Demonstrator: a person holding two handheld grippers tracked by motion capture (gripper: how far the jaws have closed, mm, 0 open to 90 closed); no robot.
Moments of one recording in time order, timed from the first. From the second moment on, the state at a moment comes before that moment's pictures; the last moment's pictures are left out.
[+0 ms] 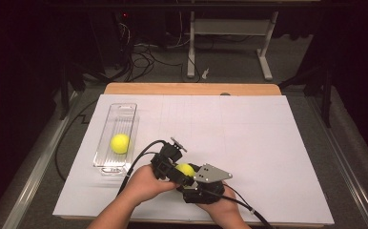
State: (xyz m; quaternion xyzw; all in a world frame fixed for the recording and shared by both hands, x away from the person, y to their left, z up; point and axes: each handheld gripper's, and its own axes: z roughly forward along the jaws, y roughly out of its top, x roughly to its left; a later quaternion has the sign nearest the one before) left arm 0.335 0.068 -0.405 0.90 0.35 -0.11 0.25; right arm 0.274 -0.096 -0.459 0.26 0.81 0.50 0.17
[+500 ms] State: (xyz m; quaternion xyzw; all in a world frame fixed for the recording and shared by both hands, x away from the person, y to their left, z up) left arm 0.334 0.068 -0.404 0.90 0.35 -0.11 0.25; right arm 0.274 -0.096 -0.459 0.26 0.81 0.50 0.17
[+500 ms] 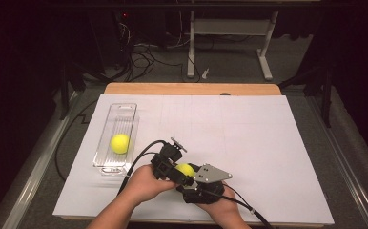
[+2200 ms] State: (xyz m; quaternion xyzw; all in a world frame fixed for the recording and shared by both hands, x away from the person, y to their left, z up) left arm 0.336 0.084 -0.399 0.89 0.37 -0.06 0.24; right arm 0.278 -0.094 -0.466 0.26 0.81 0.49 0.18
